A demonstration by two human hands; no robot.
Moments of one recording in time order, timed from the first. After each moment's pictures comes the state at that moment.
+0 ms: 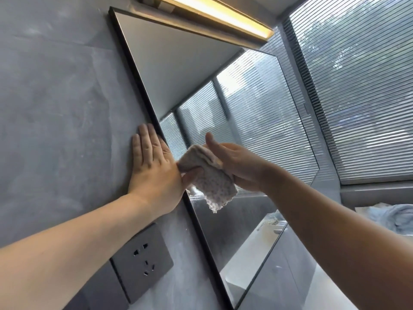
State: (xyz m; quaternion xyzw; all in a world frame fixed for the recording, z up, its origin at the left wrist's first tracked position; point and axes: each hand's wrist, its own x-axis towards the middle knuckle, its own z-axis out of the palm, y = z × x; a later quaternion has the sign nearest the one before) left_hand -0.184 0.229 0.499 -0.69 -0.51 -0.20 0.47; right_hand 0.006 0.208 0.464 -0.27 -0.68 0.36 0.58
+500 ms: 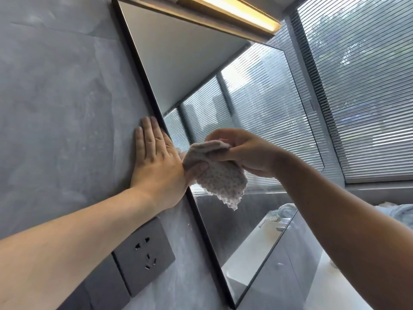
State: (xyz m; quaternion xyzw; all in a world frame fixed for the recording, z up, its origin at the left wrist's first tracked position) left_hand -0.184 0.231 0.496 -0.68 -0.51 -0.20 0.49; right_hand 0.027 0.214 0.473 -0.26 -0.73 0.28 0.56
